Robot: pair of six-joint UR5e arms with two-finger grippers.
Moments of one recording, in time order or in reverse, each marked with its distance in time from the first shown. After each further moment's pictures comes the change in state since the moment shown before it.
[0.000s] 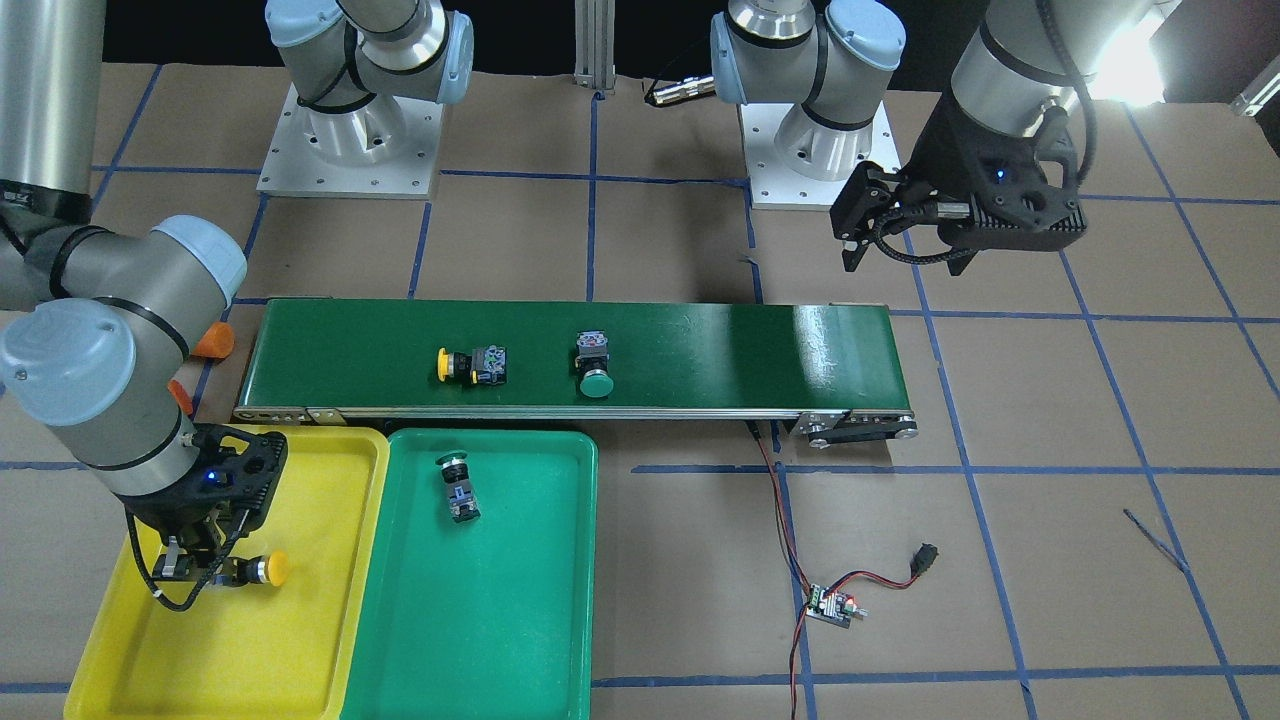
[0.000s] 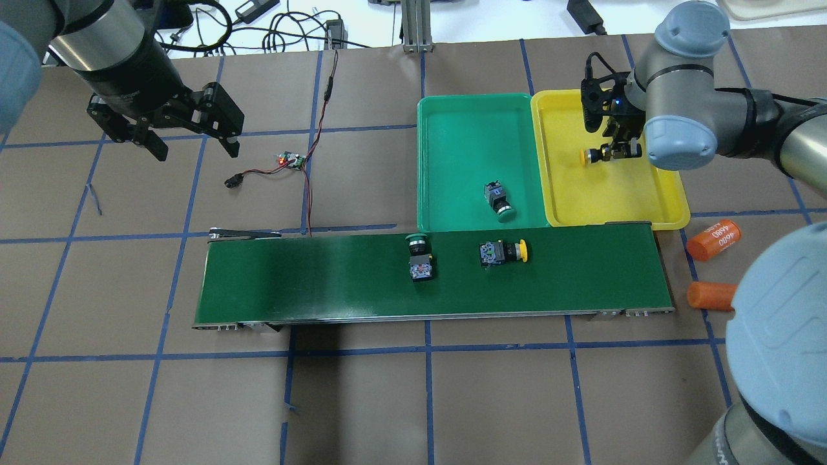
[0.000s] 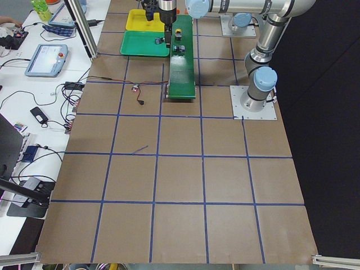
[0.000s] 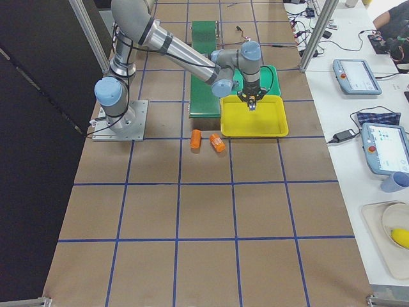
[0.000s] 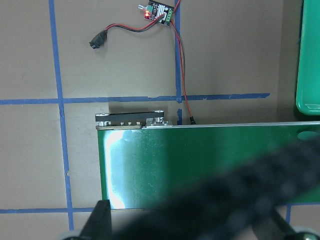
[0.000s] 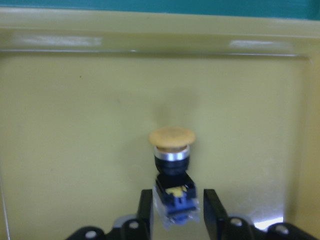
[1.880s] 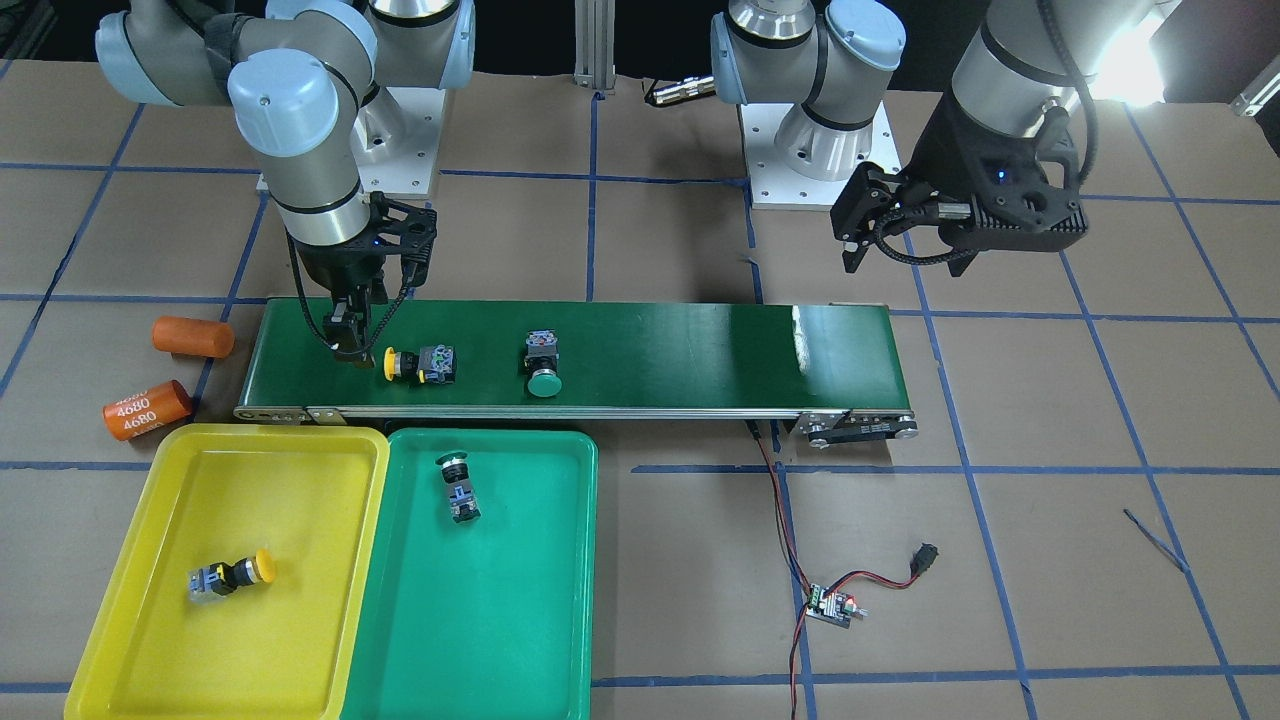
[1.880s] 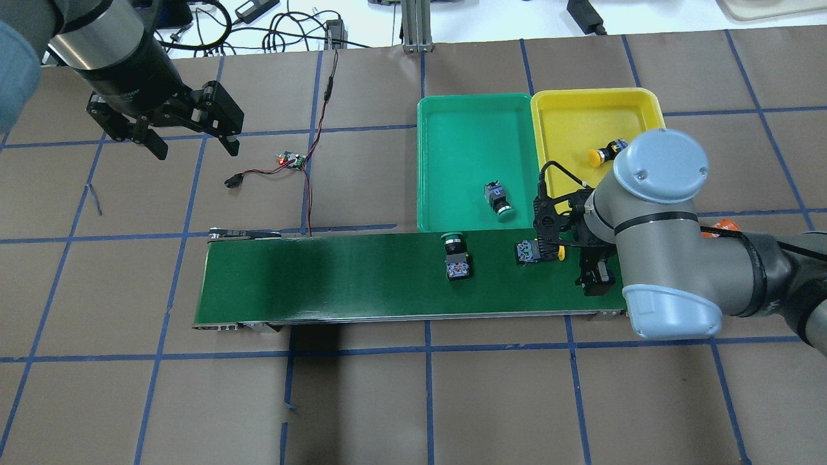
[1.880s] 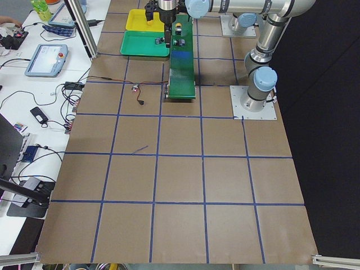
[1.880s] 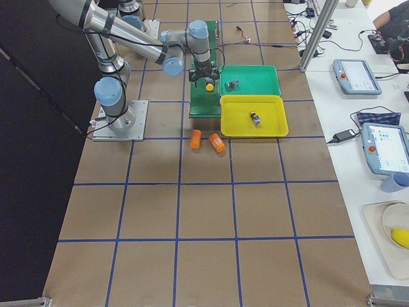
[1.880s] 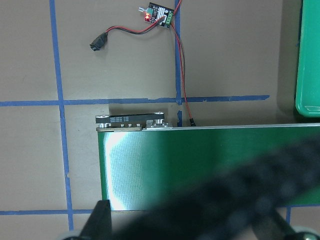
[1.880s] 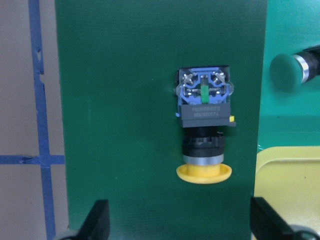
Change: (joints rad) left arm 0.000 0.000 0.001 0.003 -0.001 0.000; right arm 0.179 -0.477 0.502 0.049 -0.013 0.155
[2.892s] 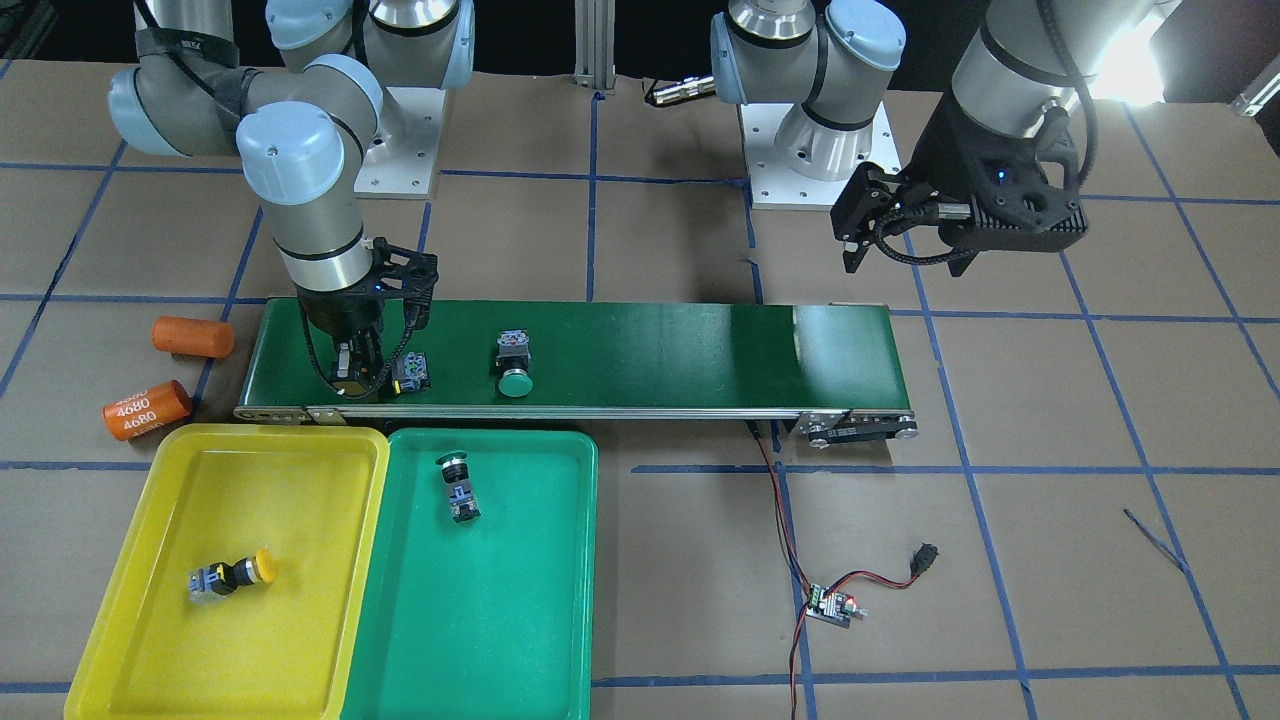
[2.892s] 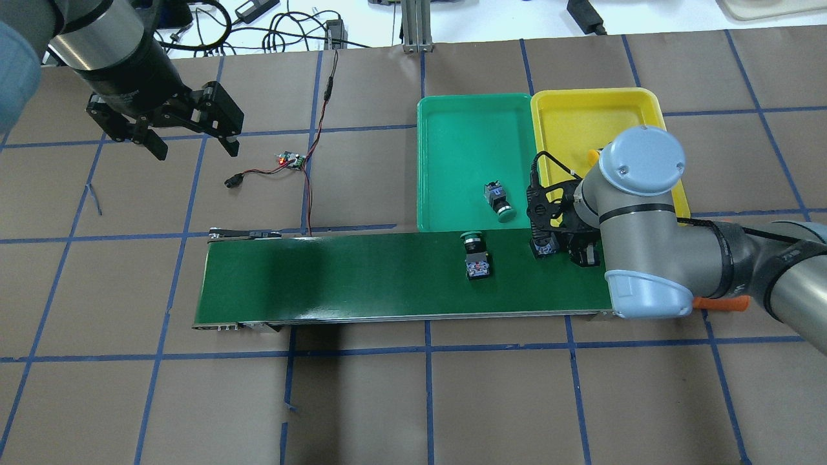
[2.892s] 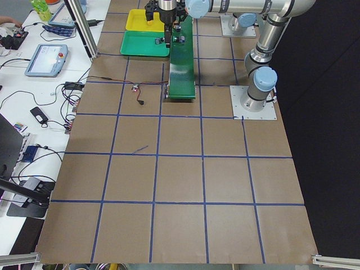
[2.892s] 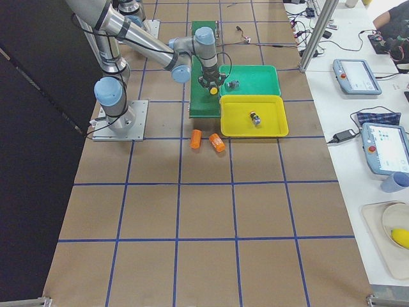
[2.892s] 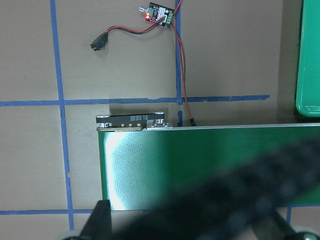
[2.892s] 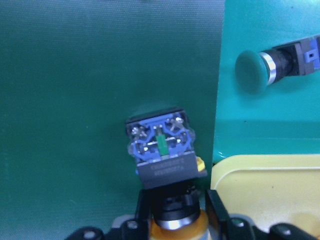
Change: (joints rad) left arm 0.000 0.001 -0.001 0.000 0.002 0.000; right arm 0.000 0.108 -0.022 -0.152 -0.008 -0.033
